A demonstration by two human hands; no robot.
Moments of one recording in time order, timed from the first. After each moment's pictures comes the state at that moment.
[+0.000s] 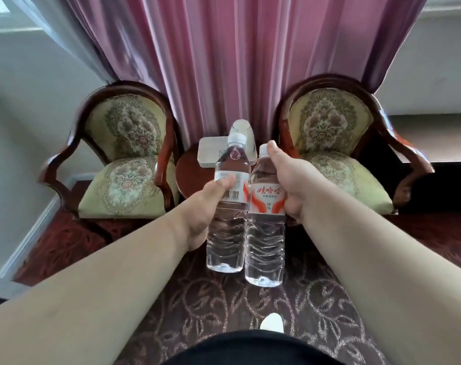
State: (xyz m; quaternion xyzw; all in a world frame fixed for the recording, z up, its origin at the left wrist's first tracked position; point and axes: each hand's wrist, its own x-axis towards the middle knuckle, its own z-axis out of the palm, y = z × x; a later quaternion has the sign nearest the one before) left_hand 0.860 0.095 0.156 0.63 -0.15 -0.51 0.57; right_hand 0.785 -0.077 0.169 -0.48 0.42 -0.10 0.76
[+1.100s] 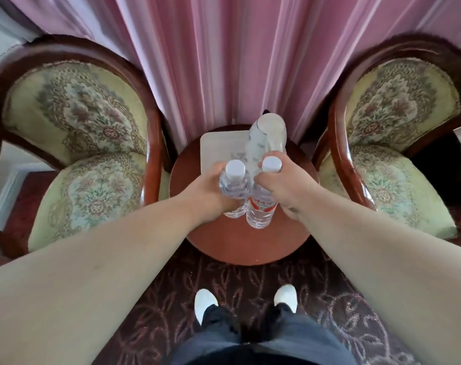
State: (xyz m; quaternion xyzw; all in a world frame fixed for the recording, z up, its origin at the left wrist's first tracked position) left_hand 1.282 -0.103 -0.022 0.74 -0.37 -0.40 0.40; right_hand 1.153 -0.230 0.014 -0.66 0.40 -0.08 0.63
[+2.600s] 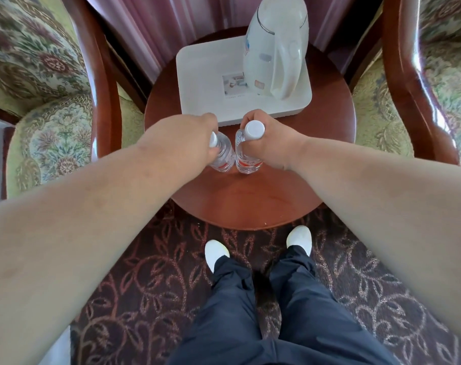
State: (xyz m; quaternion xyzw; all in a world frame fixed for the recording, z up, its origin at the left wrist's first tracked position) left_hand 1.308 -0.142 -0.105 0.85 -0.50 -0.17 -0.04; right_hand 1.182 -0.285 -0.155 -0.74 0.32 0.09 0.58
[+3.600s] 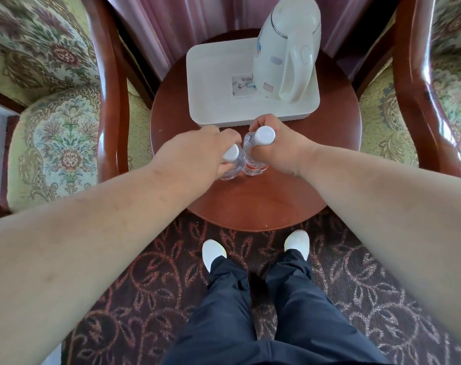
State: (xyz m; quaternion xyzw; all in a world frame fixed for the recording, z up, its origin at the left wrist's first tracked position) left_hand 1.296 -0.121 -0.132 0.82 -0.55 -0.15 0.03; right_hand 1.178 -0.287 -0.160 -0.76 0.31 0.10 0.56
